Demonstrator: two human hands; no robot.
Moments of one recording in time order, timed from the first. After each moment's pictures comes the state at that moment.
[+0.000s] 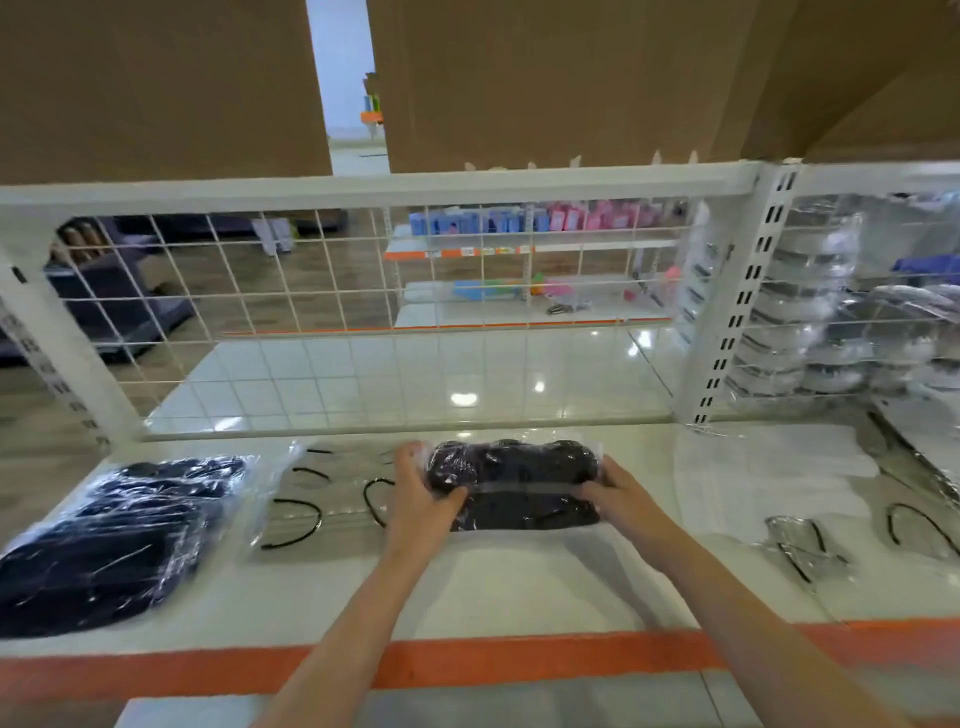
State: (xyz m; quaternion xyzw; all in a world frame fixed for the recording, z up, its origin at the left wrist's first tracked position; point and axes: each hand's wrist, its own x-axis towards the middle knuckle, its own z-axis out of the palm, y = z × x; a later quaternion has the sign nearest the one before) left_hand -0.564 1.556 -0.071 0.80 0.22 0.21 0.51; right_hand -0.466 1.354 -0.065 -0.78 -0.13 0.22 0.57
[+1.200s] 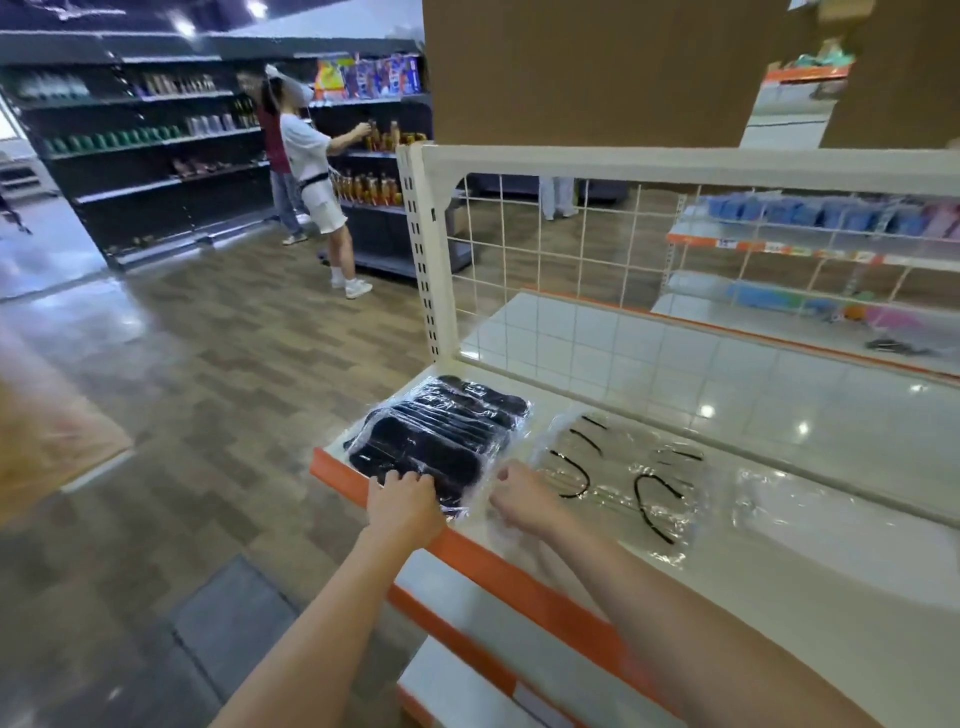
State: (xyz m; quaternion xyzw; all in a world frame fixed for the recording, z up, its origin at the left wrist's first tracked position) left_hand -0.756 1.744 -0.080 0.87 0.48 -0.08 -0.01; right_hand -0.626 1.668 -0.073 -0.78 -0.46 0.33 0.27
